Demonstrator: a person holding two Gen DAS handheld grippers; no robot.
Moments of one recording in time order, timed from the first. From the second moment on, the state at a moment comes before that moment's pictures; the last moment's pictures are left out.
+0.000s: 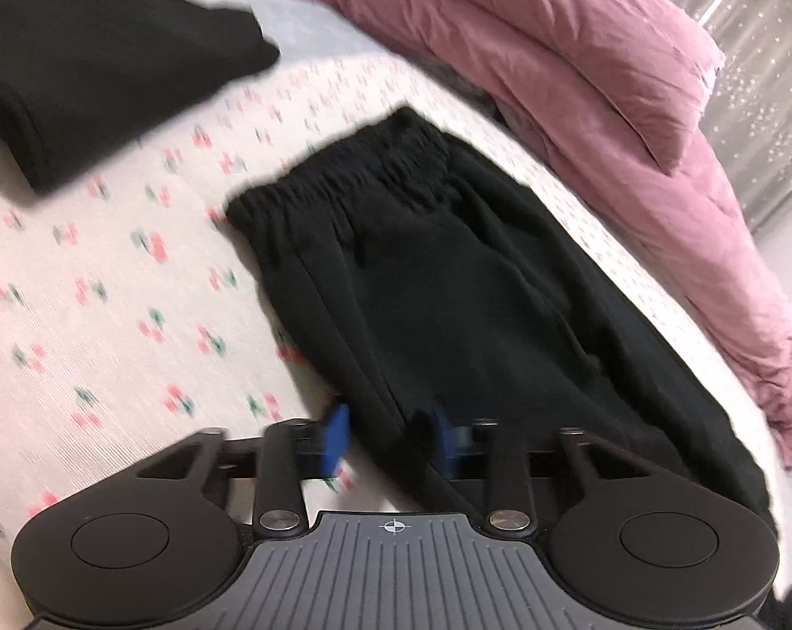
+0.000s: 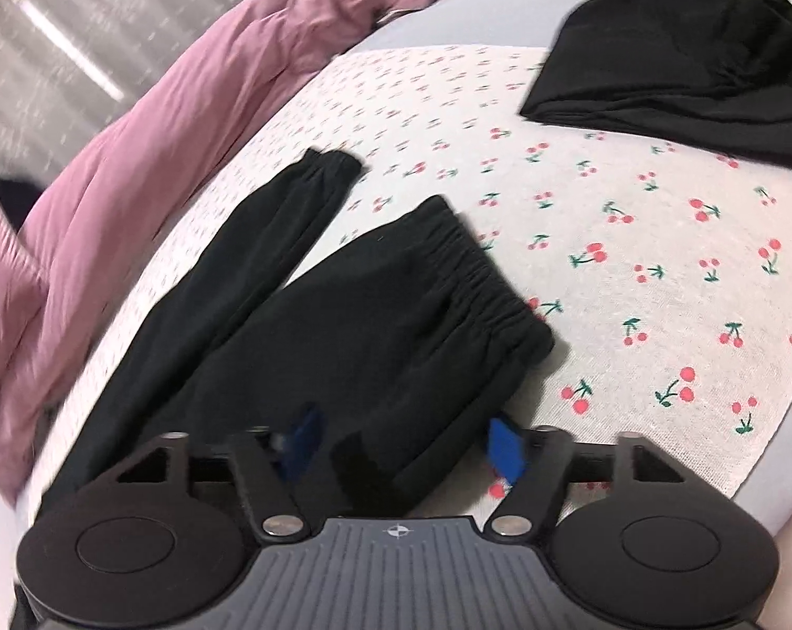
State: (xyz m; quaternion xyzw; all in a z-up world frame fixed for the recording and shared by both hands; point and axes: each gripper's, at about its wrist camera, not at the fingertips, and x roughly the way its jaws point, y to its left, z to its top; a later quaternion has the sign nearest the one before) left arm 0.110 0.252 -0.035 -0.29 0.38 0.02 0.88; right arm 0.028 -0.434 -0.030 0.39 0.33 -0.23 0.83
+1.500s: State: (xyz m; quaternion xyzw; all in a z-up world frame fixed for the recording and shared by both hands) left arm 0.079 0.029 0.018 0.07 0.35 -0.24 0.90; right arm 0.072 -0.487 0.006 0.20 0.40 -0.23 0.86
